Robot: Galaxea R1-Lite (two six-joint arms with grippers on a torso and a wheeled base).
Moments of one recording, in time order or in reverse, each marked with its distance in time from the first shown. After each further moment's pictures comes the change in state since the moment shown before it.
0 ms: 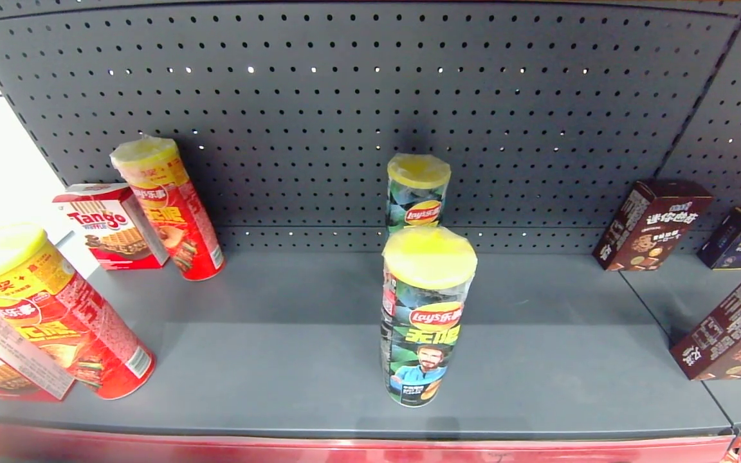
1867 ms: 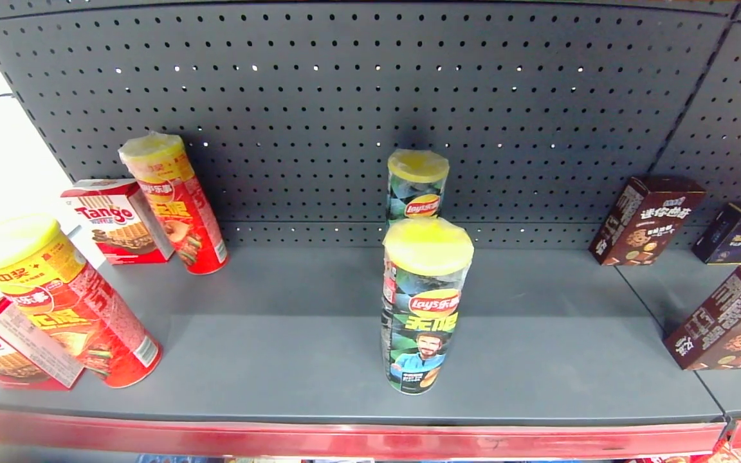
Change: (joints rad) left arm 0.000 0.000 0.000 0.000 0.005 -0.008; right arm 0.201 -0.089 0.001 0.007 0.039 -0.014
